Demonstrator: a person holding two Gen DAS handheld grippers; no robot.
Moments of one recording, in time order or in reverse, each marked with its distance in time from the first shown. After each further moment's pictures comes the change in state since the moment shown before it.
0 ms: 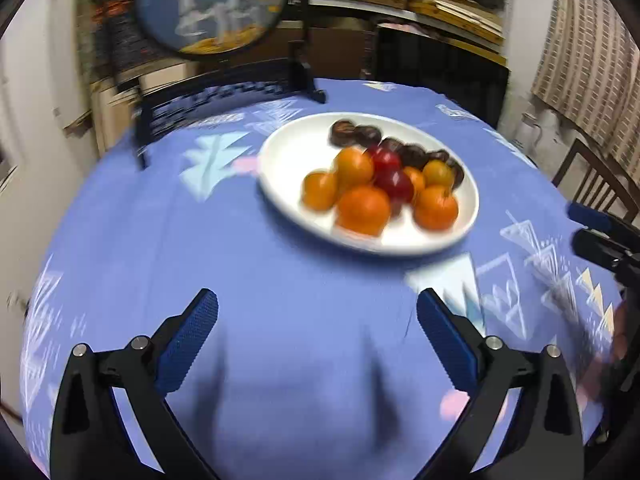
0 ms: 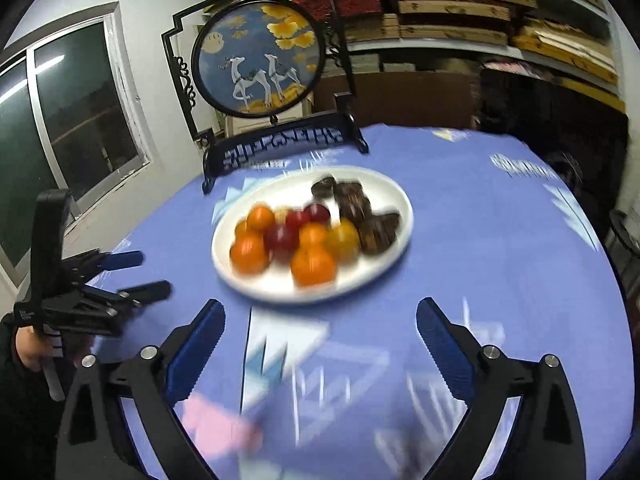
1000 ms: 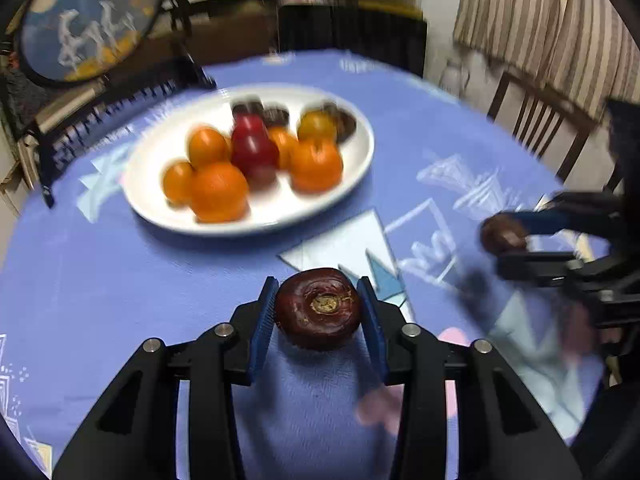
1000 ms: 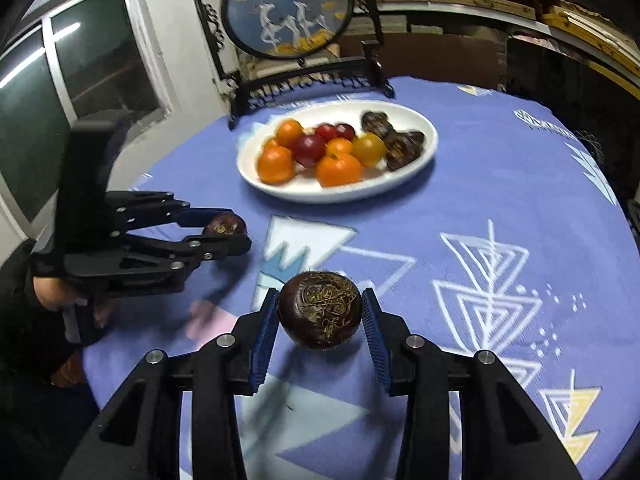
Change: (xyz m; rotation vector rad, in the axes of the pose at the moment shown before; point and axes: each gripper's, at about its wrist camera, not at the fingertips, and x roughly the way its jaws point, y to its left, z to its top) left arm 0.019 -0.077 -0.002 0.243 0.025 -0.208; right arm 0.003 0.009 -0.047 -0.074 0.139 0.091
